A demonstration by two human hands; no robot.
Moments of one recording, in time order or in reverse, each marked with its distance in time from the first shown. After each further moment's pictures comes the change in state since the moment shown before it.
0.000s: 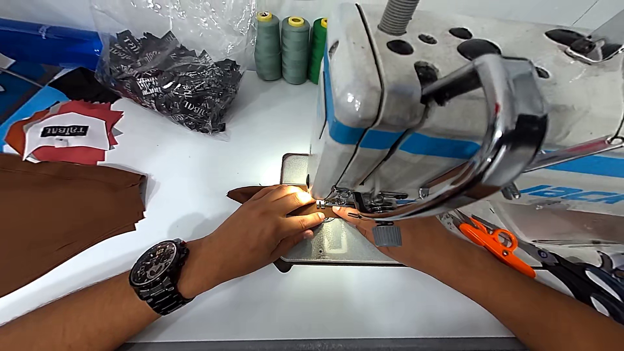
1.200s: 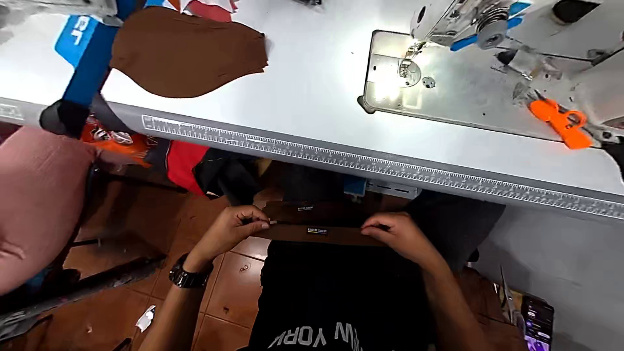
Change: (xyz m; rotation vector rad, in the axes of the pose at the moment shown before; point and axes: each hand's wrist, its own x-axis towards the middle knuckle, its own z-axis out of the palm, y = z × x) left_hand -0.331 0.175 -0.031 -0.798 0.085 -0.905; right_hand -0.162 -0.216 0.079 1.030 -0.113 0.324
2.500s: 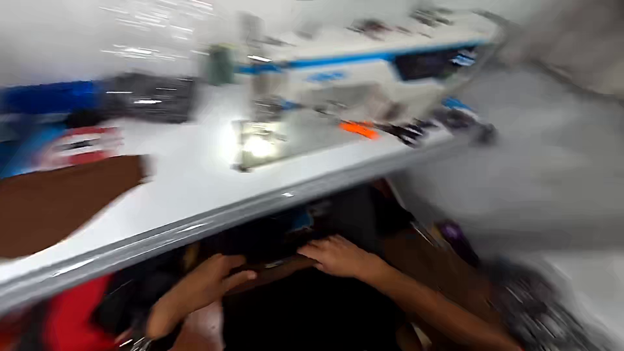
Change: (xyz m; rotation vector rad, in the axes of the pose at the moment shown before) left_hand 0.107 0.076 0.044 0.646 -0.662 0.230; right_hand -0.049 -0.047 0.006 -0.652 0.033 -0.014
